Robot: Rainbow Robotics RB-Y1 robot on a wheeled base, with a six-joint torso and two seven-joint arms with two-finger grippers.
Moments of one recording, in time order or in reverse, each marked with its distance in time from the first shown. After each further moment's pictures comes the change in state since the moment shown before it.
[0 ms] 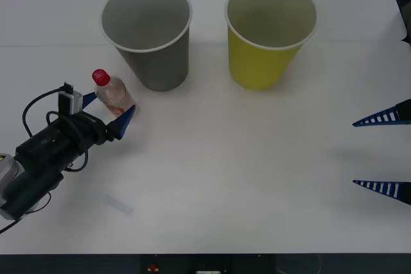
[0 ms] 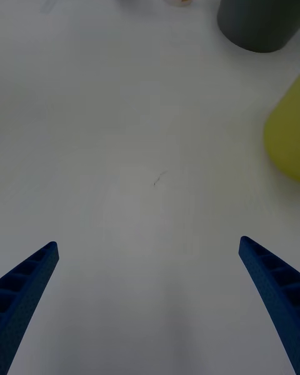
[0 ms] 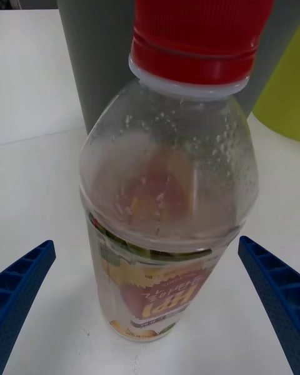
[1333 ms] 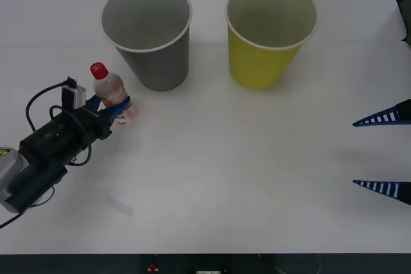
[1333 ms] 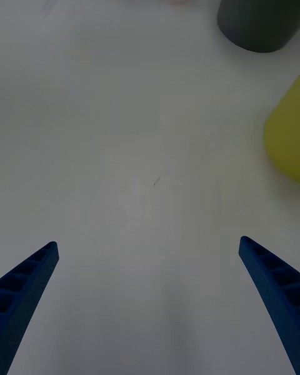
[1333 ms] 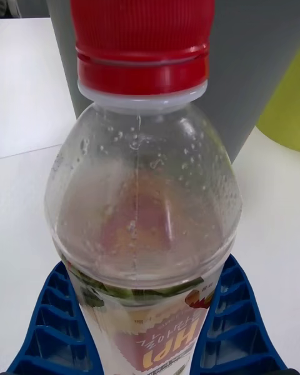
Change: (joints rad) right arm 0.000 0.000 0.000 0.000 0.000 0.000 0.000; left arm -0.033 0.002 -0.017 0.008 -0.009 0.012 0.013
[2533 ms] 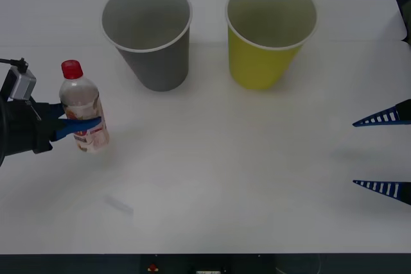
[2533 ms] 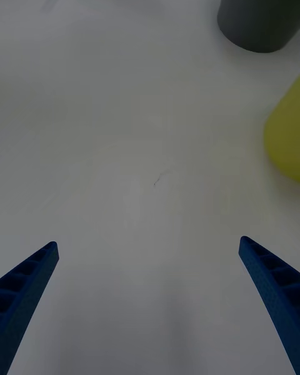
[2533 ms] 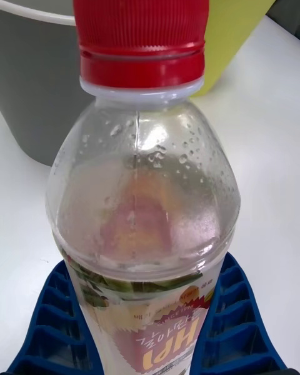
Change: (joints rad) right arm 0.000 0.000 0.000 0.000 0.000 0.000 0.000; left arm 0.165 0.214 0.411 -0.423 -0.502 -0.695 0.817
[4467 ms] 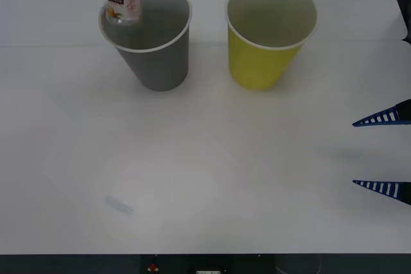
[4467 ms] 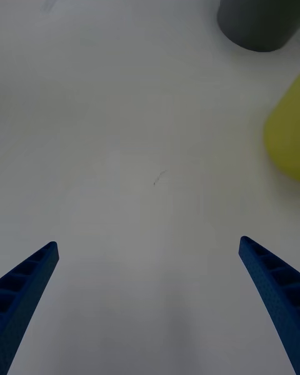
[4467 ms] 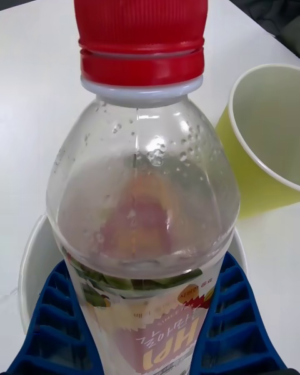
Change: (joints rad) right arm 0.000 0.000 0.000 0.000 0.000 0.000 0.000; left arm -1.122 0.111 -0.544 0.443 -0.275 -0.112 0.613
